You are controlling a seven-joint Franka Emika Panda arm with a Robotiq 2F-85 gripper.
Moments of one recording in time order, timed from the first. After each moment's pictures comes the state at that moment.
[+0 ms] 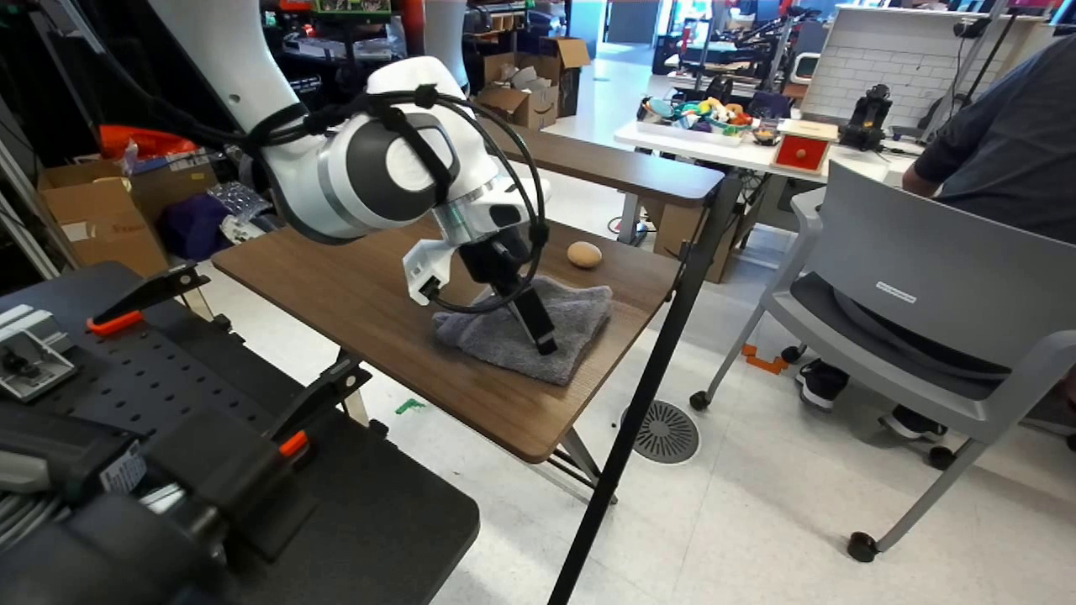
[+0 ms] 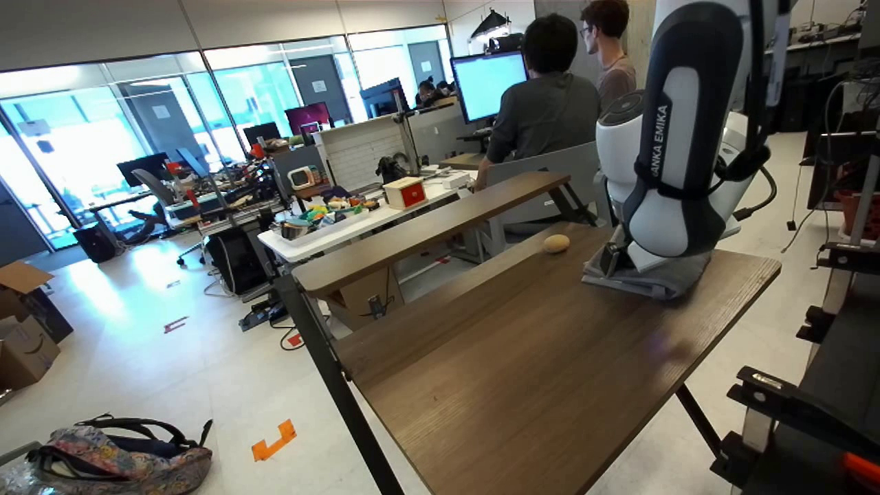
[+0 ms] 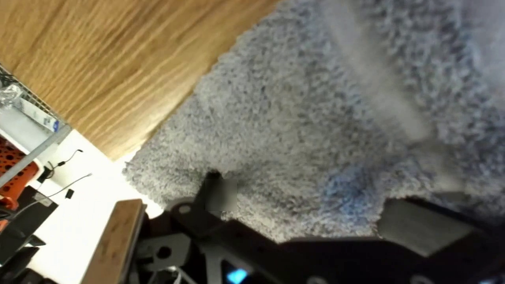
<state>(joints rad) 0.45 1.06 -0.57 -1.98 0.12 3.03 0.62</state>
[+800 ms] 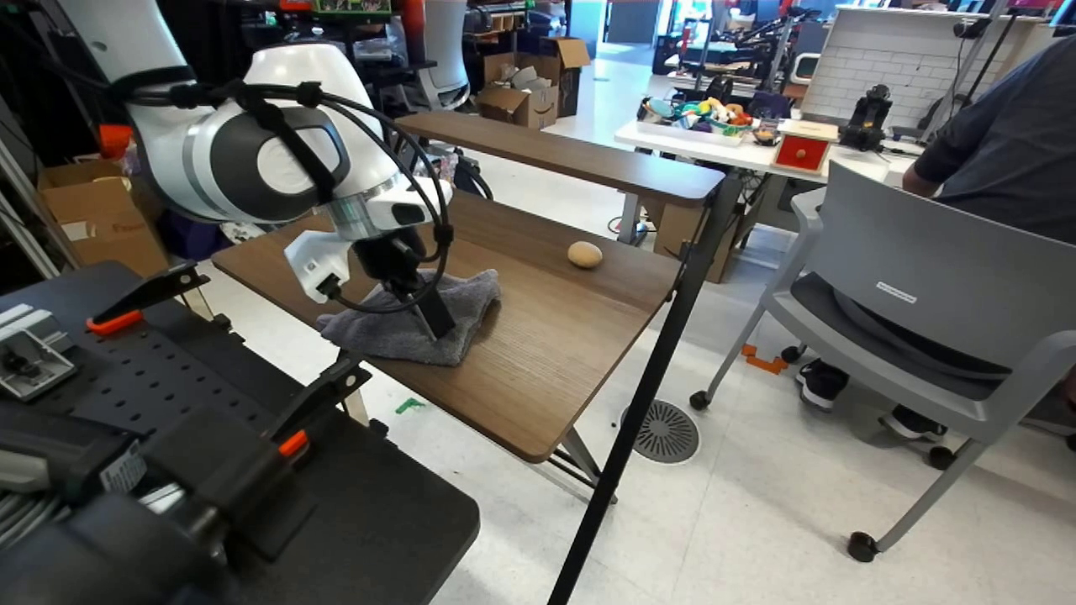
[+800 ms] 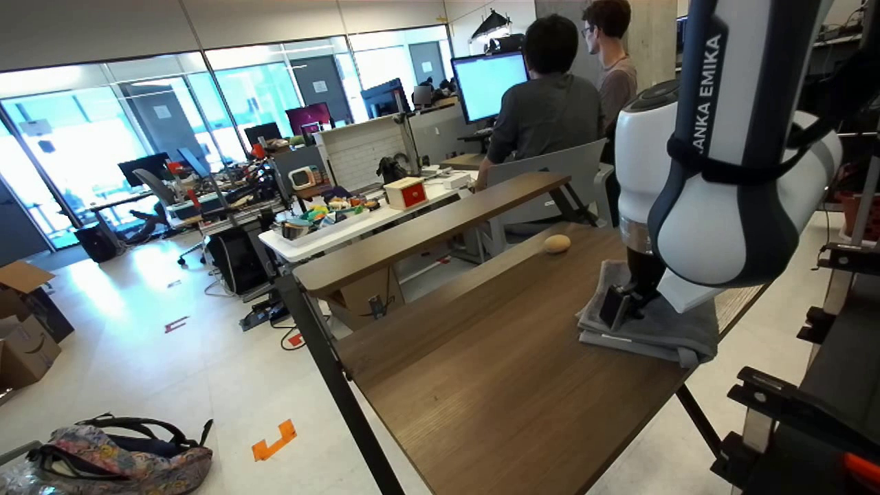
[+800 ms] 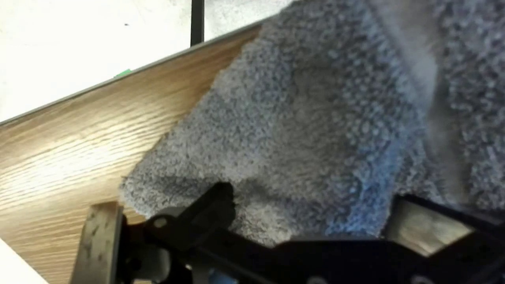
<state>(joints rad) 0.44 0.86 -0.37 -2.24 0.14 3.15 0.39</state>
